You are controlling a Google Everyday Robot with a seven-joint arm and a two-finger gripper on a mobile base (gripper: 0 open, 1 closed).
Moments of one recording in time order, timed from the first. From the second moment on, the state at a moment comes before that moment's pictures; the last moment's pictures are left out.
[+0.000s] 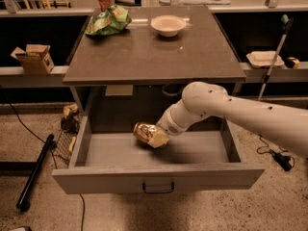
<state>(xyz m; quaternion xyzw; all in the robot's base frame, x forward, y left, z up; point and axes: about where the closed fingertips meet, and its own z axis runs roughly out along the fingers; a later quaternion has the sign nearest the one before) 0.585 -0.010 0.627 -0.56 0.77 0.16 0.23</state>
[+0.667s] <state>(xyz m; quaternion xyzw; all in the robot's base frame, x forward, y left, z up) 0.589 0.002 0.628 -0.57 0.77 0.18 0.24</state>
